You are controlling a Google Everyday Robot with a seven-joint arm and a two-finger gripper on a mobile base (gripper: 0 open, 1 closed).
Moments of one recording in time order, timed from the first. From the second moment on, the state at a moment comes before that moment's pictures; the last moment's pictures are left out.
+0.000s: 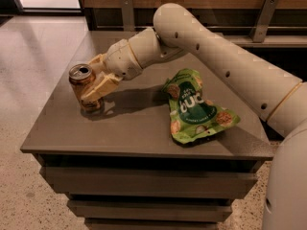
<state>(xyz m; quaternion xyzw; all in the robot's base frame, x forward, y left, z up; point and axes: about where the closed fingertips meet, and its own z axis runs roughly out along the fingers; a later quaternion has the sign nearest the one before) 0.564 0.163 0.886 -0.72 0.44 0.36 0.39</state>
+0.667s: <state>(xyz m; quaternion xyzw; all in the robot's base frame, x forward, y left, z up) 0.572 0.151 0.943 -0.73 0.41 0.35 0.43</state>
